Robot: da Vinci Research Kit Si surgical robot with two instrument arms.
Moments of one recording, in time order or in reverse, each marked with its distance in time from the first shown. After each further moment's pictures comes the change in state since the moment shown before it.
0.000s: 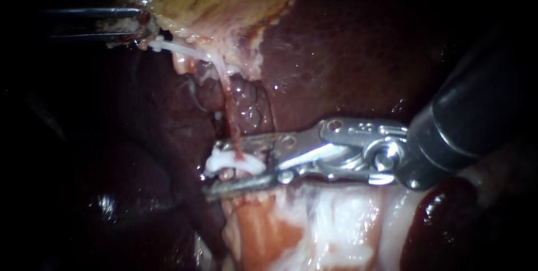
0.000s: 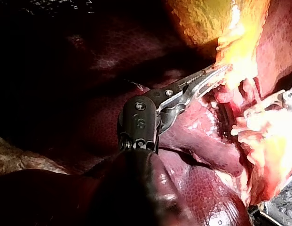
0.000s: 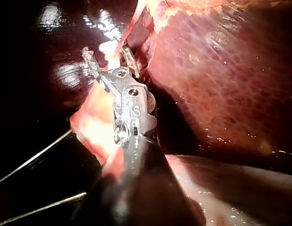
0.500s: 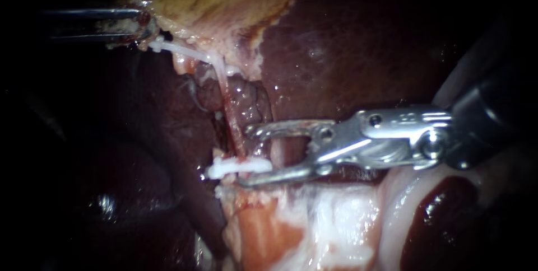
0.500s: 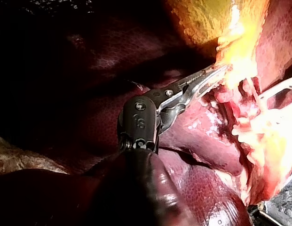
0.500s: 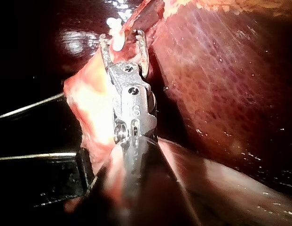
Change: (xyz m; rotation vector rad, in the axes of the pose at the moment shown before) right arm 0.000 0.000 -0.008 0.017 0.004 -0.171; left arm 0.000 0.000 0.000 0.001 0.000 0.000
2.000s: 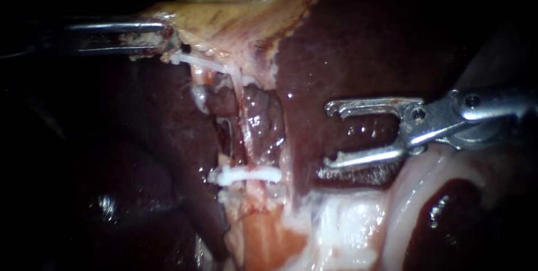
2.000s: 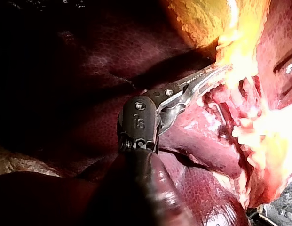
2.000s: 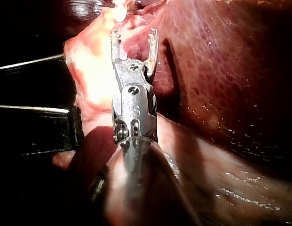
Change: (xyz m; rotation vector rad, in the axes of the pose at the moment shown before) right arm 0.000 0.000 -0.009 -0.020 -0.054 -0.039; left arm -0.003 -0.001 0.004 0.000 0.003 0.013
